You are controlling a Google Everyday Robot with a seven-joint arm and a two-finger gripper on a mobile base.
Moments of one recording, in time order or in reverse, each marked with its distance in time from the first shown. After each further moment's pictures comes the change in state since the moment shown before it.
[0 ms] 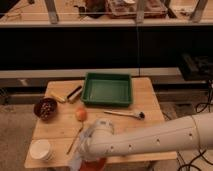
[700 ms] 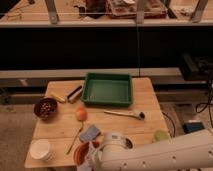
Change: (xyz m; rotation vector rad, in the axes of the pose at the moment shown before) arm 0.015 0.062 -0.006 -0.018 0.058 0.111
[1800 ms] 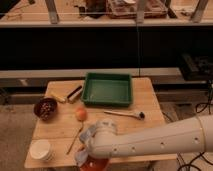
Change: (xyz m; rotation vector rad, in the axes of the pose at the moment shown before) arm 0.012 -0.068 0.000 0.022 0.052 -0.016
